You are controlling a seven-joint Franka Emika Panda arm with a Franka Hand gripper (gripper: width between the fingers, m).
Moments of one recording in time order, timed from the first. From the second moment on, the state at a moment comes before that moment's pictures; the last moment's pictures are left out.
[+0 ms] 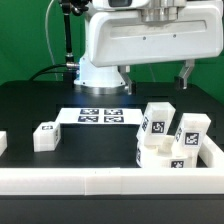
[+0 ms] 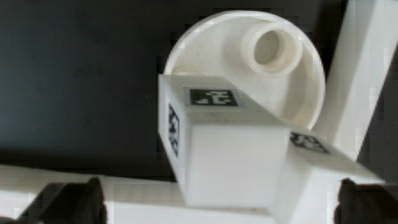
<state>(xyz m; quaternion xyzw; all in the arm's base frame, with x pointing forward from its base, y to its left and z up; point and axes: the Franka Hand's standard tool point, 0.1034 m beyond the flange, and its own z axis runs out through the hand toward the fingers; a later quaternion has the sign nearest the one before) 0.587 0.055 0.118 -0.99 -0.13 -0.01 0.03</state>
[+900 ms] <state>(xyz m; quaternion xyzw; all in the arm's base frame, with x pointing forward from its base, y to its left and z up) 0.592 0.052 0.106 -0.86 -0.51 0.00 -0.01</state>
